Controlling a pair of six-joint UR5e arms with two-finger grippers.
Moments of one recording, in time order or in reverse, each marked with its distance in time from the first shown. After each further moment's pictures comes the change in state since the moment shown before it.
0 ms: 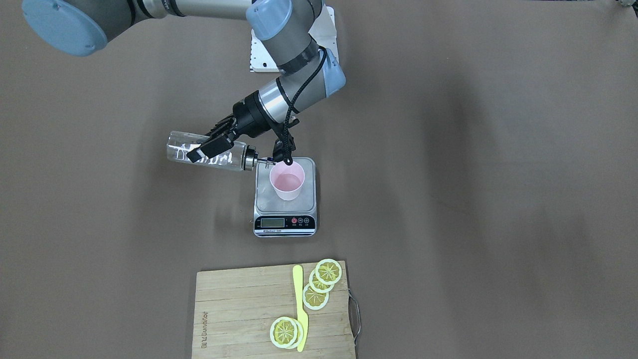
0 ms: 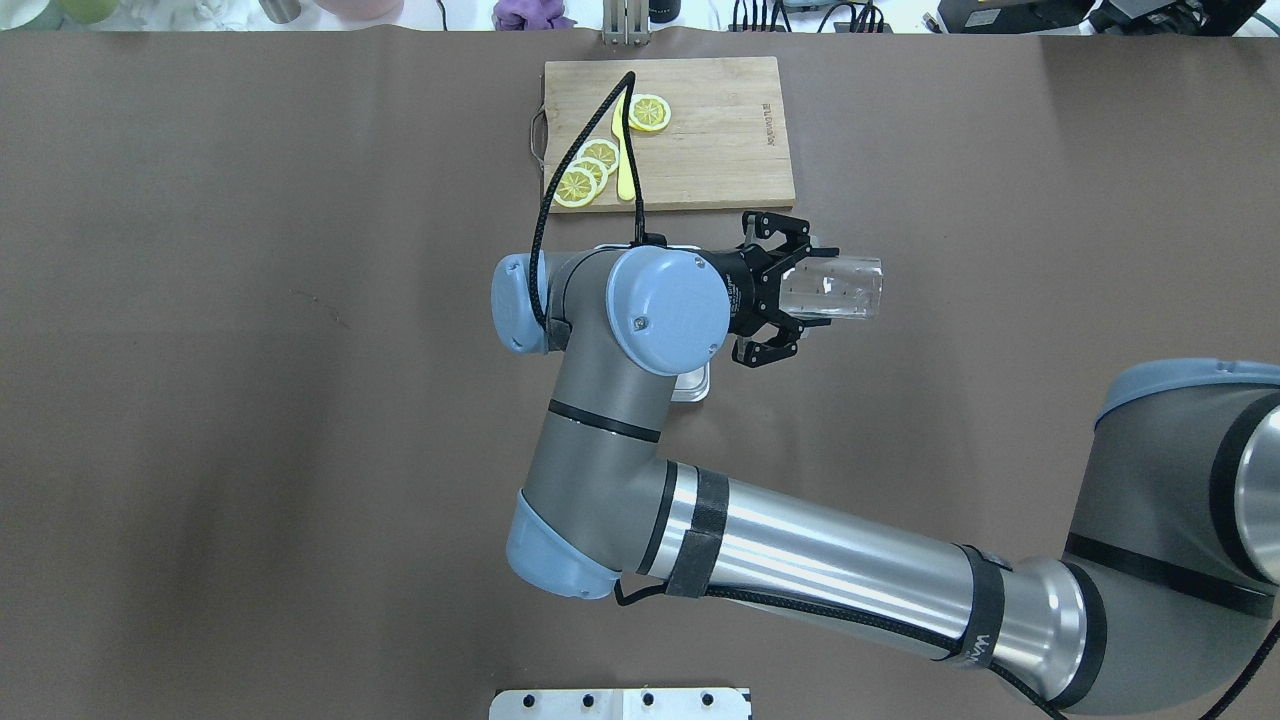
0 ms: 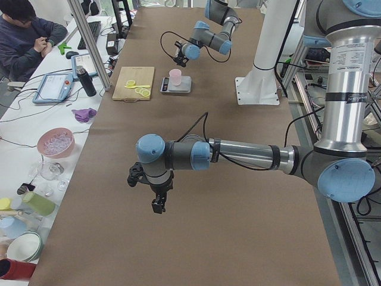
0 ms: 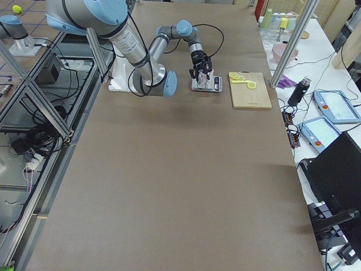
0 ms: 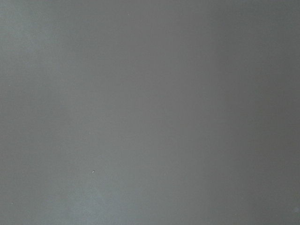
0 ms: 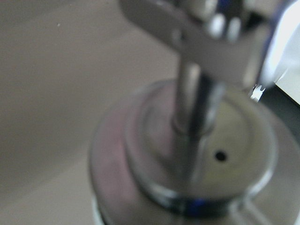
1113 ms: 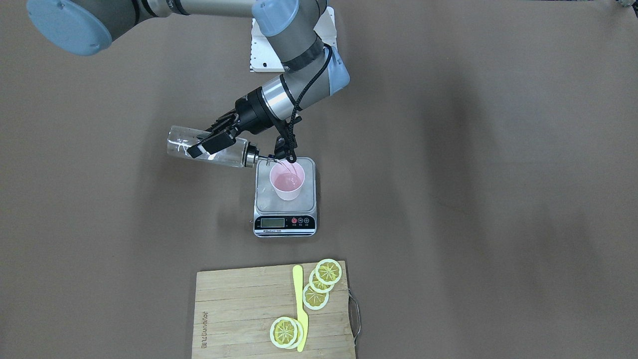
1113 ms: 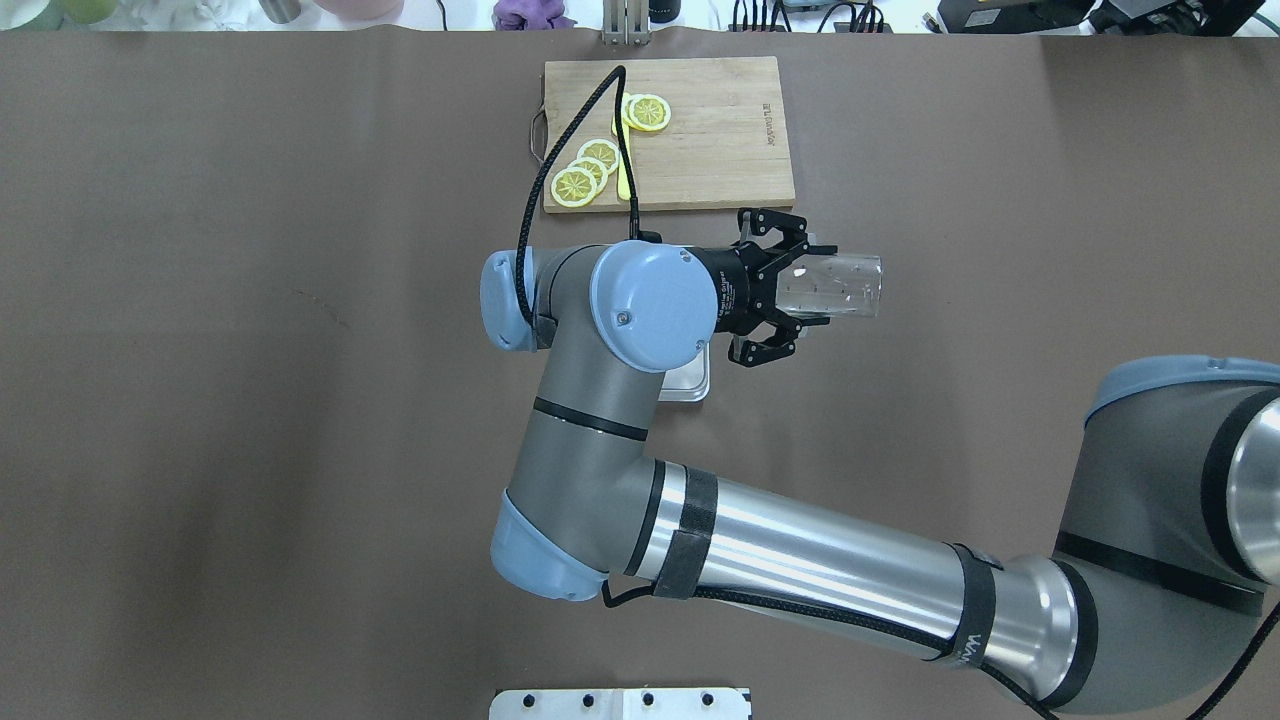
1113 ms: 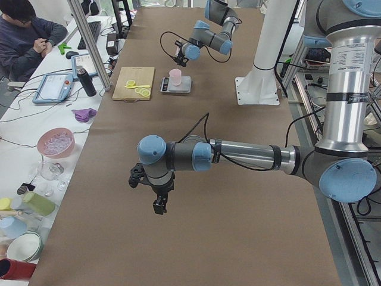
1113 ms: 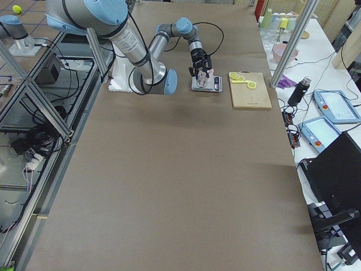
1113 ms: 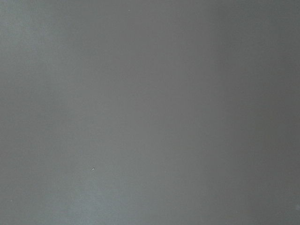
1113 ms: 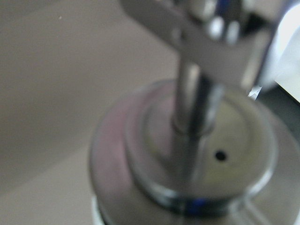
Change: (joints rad) left arm 0.000 0.008 -0.003 -0.001 0.000 0.001; right arm -0.001 0.018 0.002 -0.032 0.004 0.000
